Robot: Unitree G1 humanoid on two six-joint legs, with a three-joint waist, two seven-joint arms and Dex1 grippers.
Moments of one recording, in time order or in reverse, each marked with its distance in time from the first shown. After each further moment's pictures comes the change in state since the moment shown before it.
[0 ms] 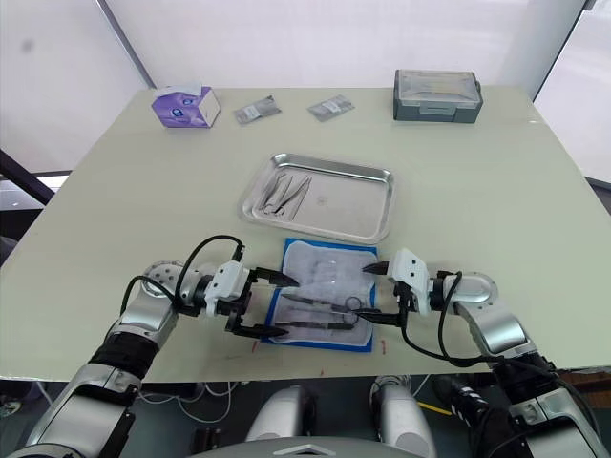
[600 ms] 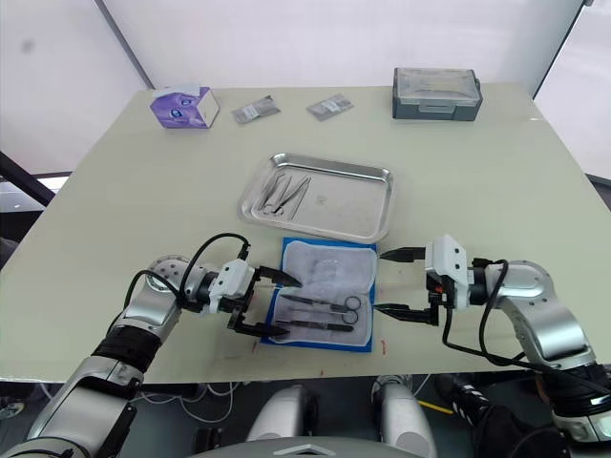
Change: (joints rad) left arm -0.013 0.017 -0.041 0.013 -0.008 -0.010 -0.003; right arm 0.131 -0.228 -0.248 -0.312 0.219 0.081 0.098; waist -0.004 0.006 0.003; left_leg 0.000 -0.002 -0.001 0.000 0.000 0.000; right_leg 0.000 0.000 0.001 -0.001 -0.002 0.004
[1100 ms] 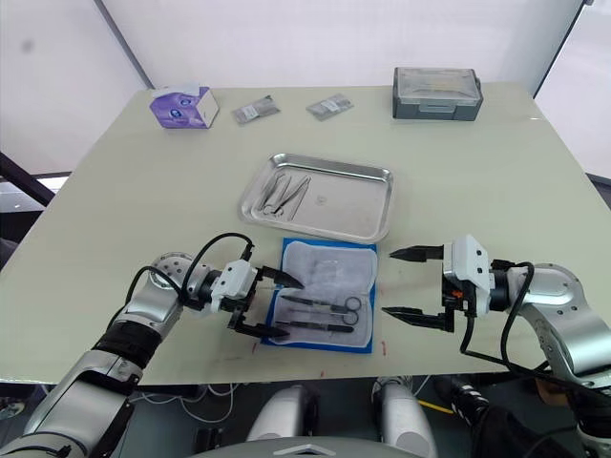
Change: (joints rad) left arm -0.026 0.012 -0.050 0.014 -0.019 -0.025 0.000; right arm 0.015 -0.005 -0.011 -0.076 0.013 0.053 -0.065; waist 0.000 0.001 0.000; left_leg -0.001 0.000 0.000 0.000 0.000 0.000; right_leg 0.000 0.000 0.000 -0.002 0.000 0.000
